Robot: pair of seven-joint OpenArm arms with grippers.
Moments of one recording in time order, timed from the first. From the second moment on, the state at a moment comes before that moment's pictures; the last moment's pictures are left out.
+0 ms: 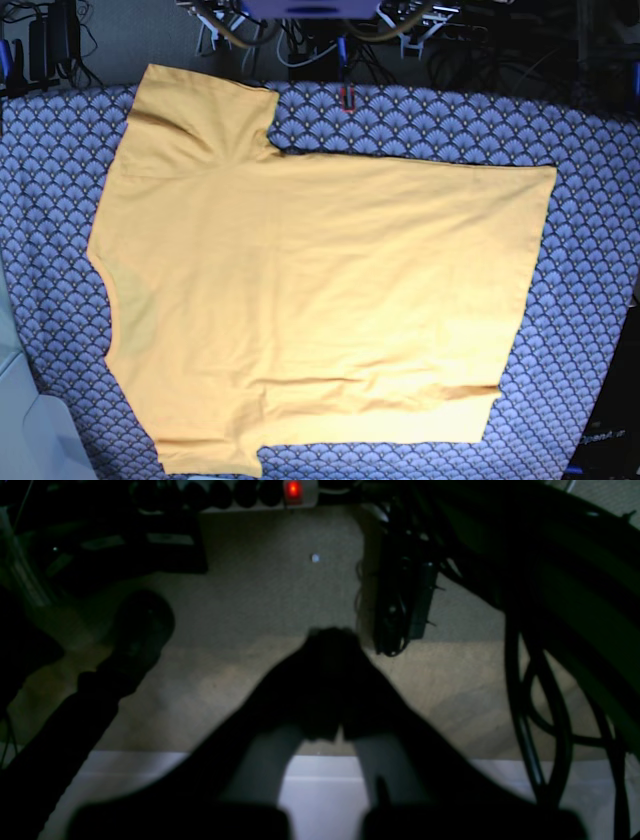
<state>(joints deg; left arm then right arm) -0.2 -0.4 3.6 1.5 -2.2 -0.8 -0.4 -1.7 -0.5 2.8 1.6 -0.2 1.3 -2.5</state>
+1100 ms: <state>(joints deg) 2.0 -0.6 3.8 1.5 -2.1 -0.7 -0.3 -4.6 0.1 2.8 1.7 -0.2 1.3 -2.5</state>
